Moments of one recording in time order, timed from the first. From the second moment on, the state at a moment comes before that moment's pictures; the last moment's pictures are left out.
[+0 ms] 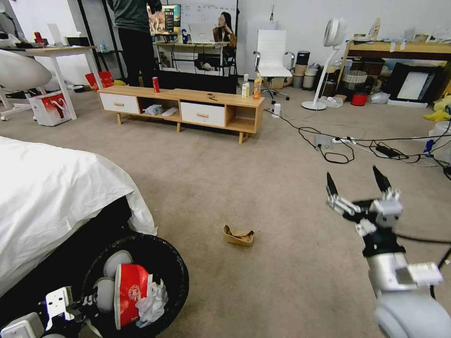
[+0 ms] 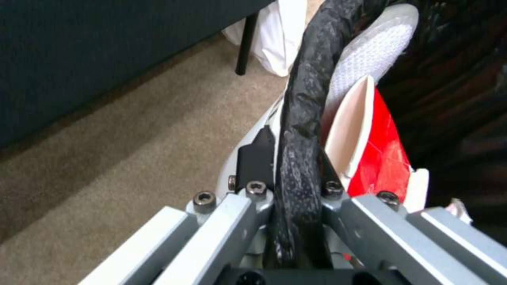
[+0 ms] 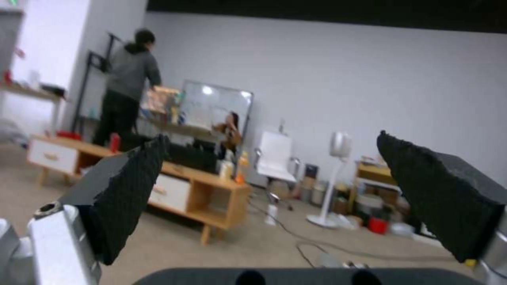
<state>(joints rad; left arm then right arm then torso) 1.72 -1.52 -0.95 -2.38 -0.58 0.74 -0.17 -1.52 1.02 0.61 2.26 0.19 0.17 0.30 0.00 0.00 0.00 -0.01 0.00</state>
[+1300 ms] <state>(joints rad) 1.71 -1.54 -0.91 -2.38 -0.55 0.73 -0.16 -1.63 1.19 0.60 2.21 0.06 0.22 0.33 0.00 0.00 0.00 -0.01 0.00</state>
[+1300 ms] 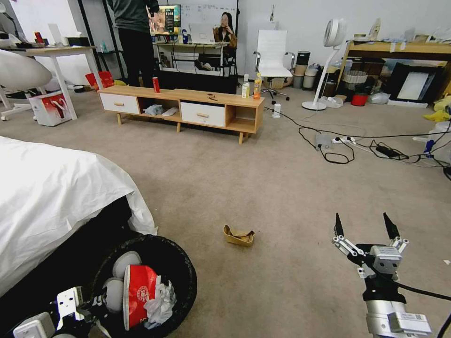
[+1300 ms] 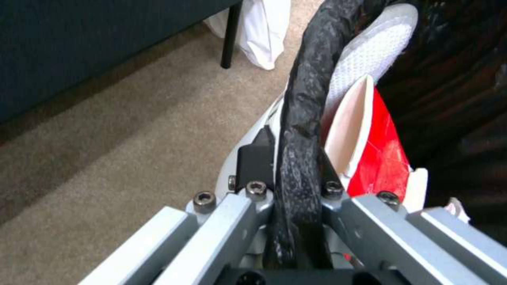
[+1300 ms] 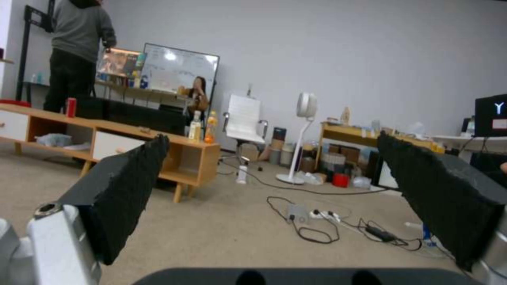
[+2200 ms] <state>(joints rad) 1.71 -1.54 -0.91 -2.38 -0.55 0.74 -0.16 -1.60 1.19 0.59 2.19 0.06 0.23 0.33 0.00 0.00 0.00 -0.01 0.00</state>
